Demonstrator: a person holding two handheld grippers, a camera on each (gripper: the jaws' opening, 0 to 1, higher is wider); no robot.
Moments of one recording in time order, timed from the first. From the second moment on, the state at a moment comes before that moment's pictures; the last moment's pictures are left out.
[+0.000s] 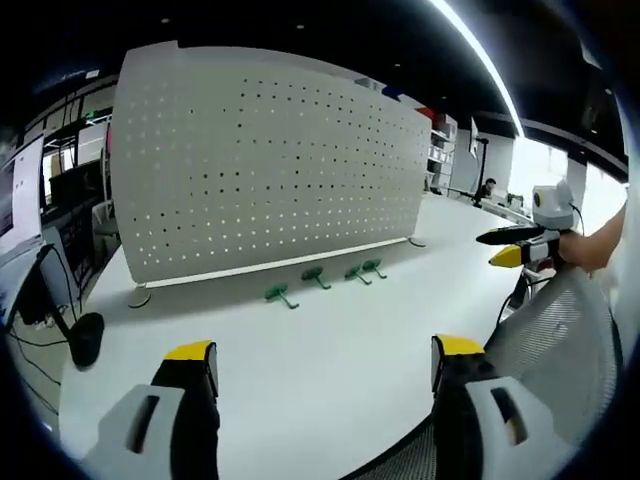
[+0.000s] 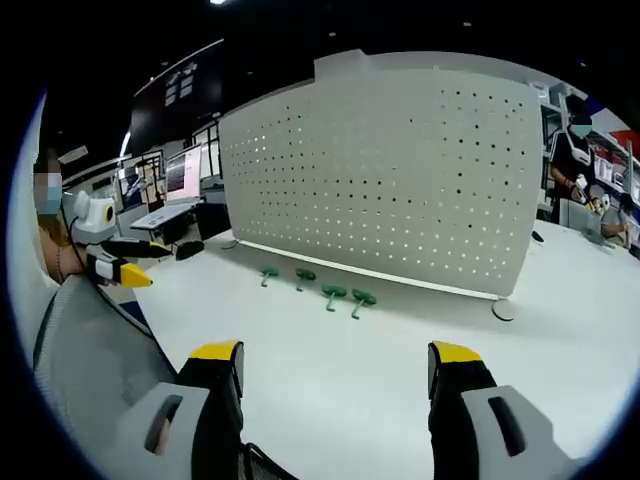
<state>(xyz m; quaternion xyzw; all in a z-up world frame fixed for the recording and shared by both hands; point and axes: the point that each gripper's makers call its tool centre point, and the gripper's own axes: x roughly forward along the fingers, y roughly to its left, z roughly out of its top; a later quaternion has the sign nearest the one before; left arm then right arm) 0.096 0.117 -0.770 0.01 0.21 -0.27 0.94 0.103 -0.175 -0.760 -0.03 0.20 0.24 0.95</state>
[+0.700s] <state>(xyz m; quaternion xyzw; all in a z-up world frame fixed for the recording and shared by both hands) 0.094 0.115 -0.770 0.01 0.21 -0.28 0.94 0.103 -0.177 -0.758 -0.03 0.20 0.24 0.95</state>
